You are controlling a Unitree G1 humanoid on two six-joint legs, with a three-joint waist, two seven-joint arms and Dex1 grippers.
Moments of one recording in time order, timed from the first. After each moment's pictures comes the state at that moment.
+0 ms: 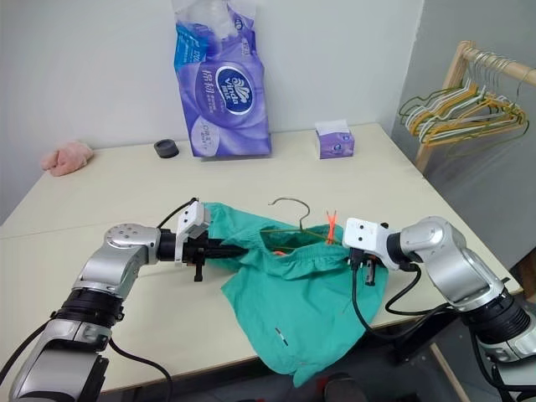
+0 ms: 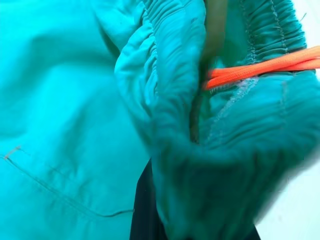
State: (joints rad) left arm -0.53 0.66 -0.09 0.37 -0.30 0.31 -1.29; right arm -0.50 -0.82 0.37 -0.29 0.02 0.65 1.12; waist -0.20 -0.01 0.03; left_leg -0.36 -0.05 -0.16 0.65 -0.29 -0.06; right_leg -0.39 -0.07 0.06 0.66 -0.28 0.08
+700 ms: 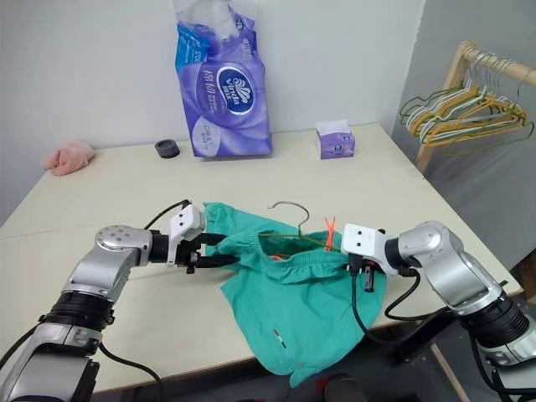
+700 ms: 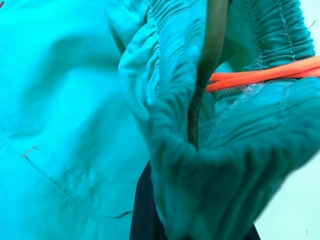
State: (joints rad) left arm -0.53 0.66 -0.12 0.43 -0.19 0.21 -1.25; right arm -0.49 -0.82 0.37 -0.29 0.04 0.65 1.13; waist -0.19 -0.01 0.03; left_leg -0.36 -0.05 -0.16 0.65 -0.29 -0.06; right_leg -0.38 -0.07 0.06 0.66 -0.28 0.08
